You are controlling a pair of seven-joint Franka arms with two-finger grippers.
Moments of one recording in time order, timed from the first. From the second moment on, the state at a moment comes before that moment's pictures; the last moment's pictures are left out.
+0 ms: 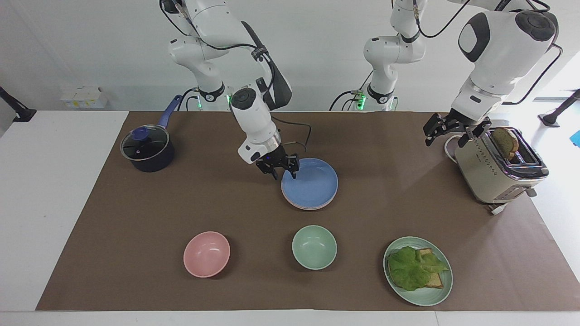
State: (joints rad) left arm -0.04 0.02 -0.05 -1.67 -0.03 1.71 0.01; right arm 0.38 0.22 0.10 -2.03 0.29 2.49 0.42
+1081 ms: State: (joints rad) left arm -0.04 0.02 -0.05 -1.67 -0.03 1.71 0.01; right arm -0.03 -0.12 0.09 -1.76 0.00 1.75 0.23
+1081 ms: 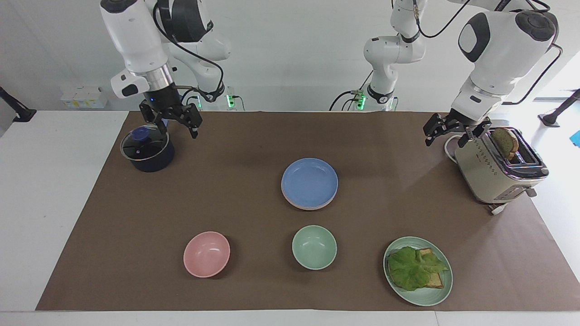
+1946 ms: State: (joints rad) left arm -0.04 0.02 -0.05 -1.67 -0.03 1.71 0.01; right arm -0.03 -0.01 0.09 -1.50 -0.02 1.53 0.19
